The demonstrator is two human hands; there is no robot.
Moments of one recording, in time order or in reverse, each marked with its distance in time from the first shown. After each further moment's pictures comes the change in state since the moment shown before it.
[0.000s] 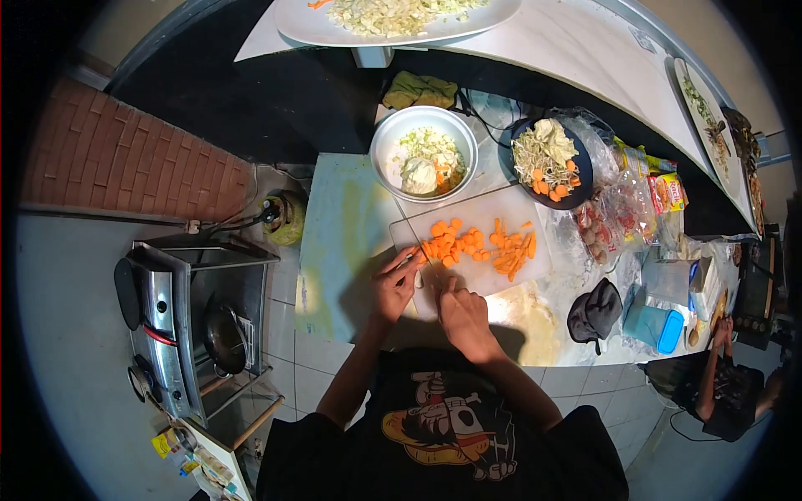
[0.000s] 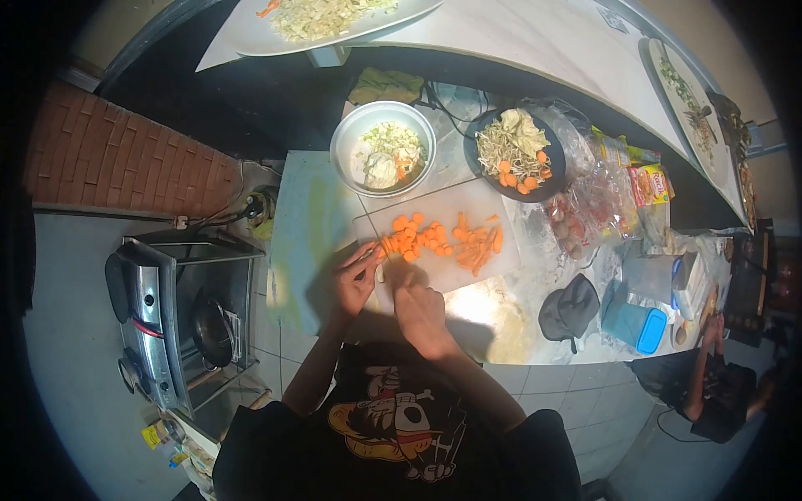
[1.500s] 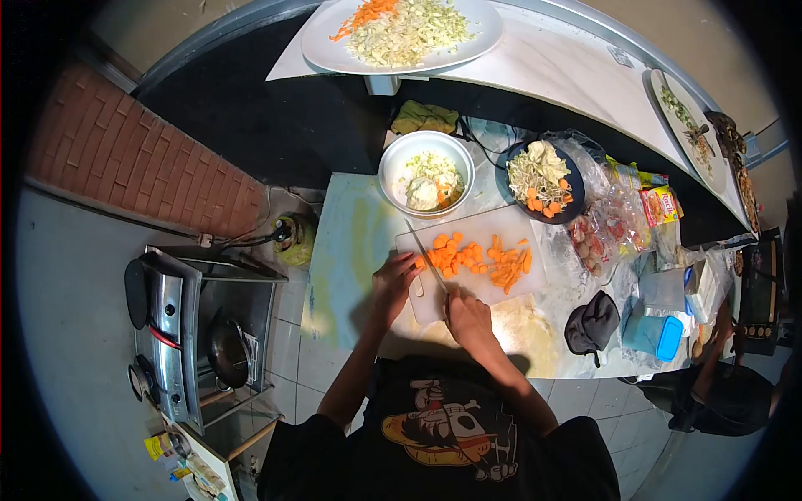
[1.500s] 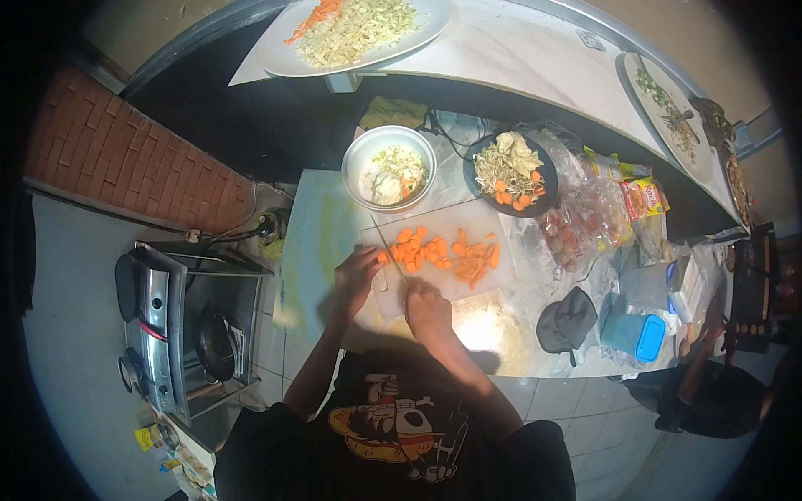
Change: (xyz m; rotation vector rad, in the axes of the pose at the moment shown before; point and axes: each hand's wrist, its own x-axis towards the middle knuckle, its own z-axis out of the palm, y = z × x) left_hand 0.021 0.006 -0.012 0.184 -0.104 0.004; right_hand -0.007 0.024 0.010 0.046 0.116 -0.013
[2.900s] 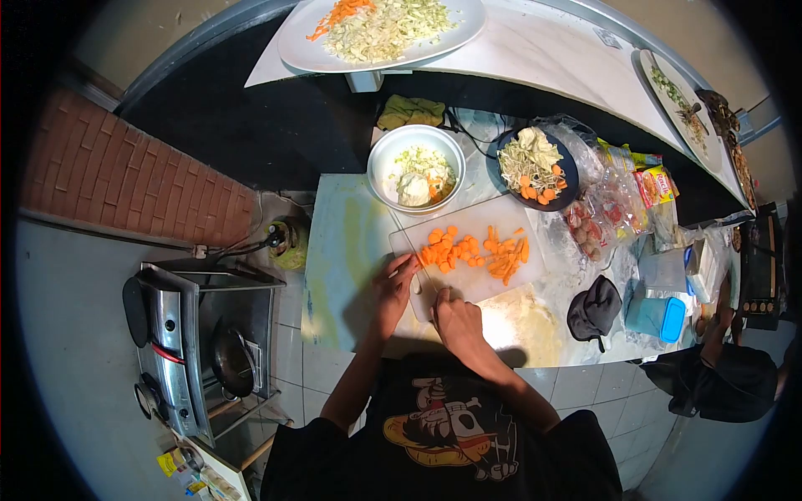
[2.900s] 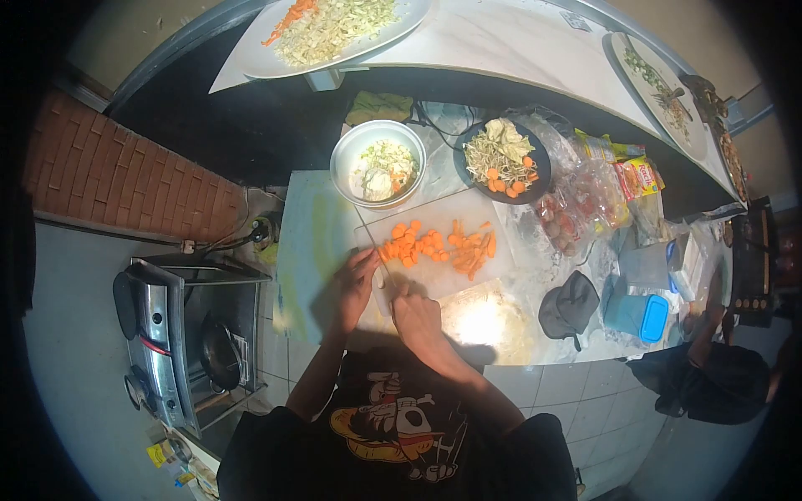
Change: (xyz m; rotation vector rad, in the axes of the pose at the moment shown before) left_hand -0.013 -0.004 0.007 0.031 0.071 0.179; right_hand -0.009 -0.022 0.008 -0.028 0.045 -0.030
